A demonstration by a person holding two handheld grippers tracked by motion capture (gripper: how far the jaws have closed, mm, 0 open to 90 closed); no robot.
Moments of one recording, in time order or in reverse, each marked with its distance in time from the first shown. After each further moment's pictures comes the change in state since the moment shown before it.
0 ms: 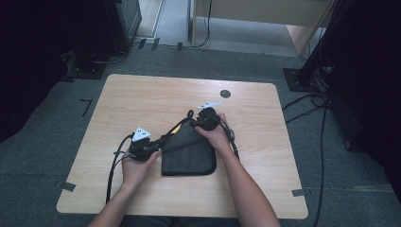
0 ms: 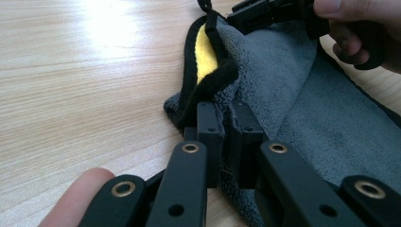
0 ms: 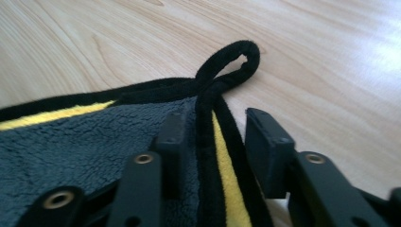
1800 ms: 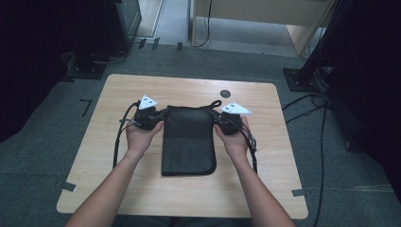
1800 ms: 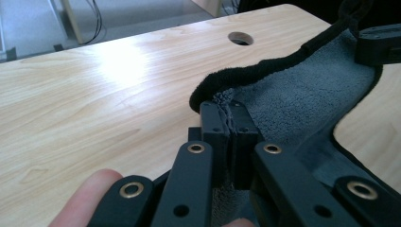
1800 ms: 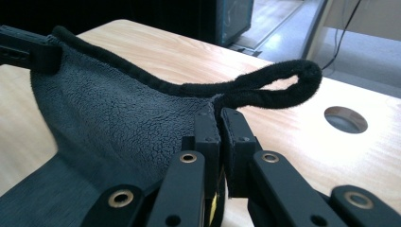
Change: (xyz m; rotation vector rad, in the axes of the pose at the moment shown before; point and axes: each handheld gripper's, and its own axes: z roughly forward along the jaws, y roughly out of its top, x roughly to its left) left arm 0.004 0.092 0.010 -0.082 0.023 0.138; right arm 0.010 -0.017 -0.109 -0.348 -0.140 -0.046
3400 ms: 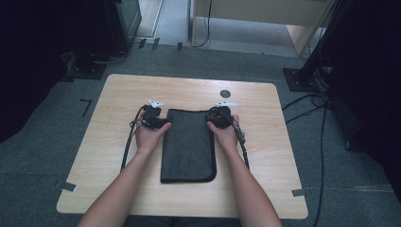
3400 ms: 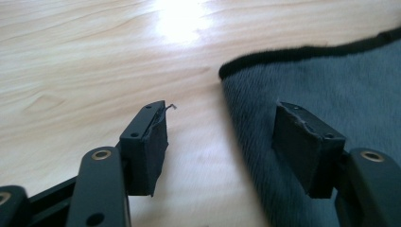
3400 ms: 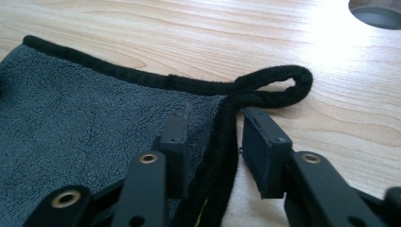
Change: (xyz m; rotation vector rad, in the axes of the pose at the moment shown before) left arm 0.033 -0.029 0.087 0.196 0.257 -0.165; right arm -0.033 -0.034 0.094 0.242 -0.094 0.209
